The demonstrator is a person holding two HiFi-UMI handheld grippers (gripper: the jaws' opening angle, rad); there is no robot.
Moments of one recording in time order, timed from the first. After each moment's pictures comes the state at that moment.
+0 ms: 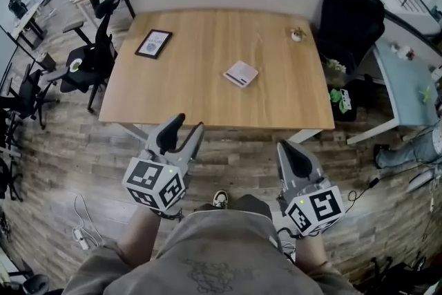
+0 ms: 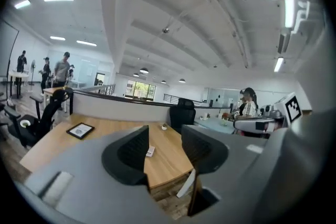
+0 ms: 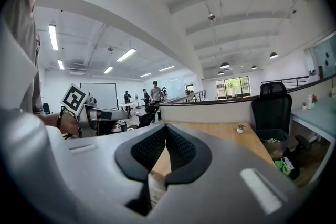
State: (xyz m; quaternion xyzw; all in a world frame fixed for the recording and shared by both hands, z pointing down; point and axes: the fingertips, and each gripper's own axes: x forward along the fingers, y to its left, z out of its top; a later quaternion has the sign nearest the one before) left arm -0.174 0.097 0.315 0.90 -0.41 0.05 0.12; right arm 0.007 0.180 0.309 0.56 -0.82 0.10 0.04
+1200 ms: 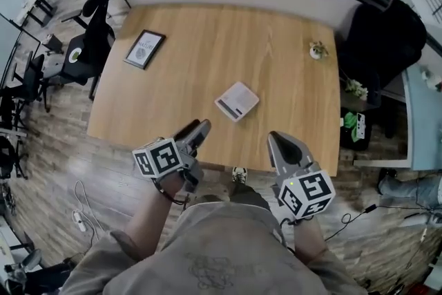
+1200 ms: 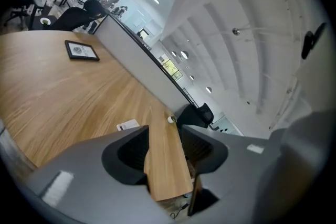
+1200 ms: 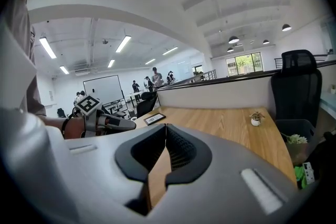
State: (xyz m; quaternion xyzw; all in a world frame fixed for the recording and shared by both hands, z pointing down) left arm -0.075 -0.123 0.465 0.78 -0.42 -0.03 0.47; right arm 0.097 -0.071 0.400 0.48 -0.85 0.19 0.09
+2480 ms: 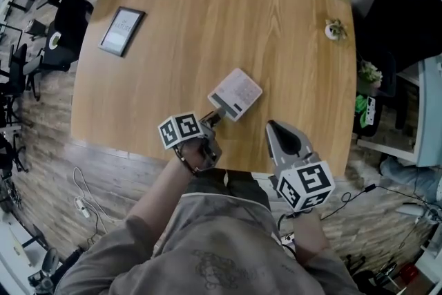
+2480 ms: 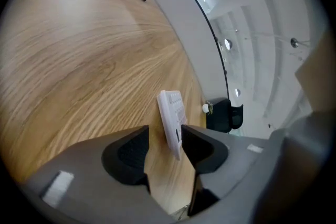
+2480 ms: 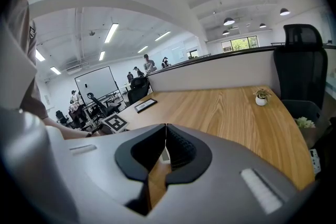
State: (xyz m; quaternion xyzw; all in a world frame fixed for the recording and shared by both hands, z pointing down) left arm -0.031 -0.192 0.682 0.62 -0.42 0.04 0.66; right arm 0.098 -0.157 0.501 0.48 -0.83 0.26 0.14
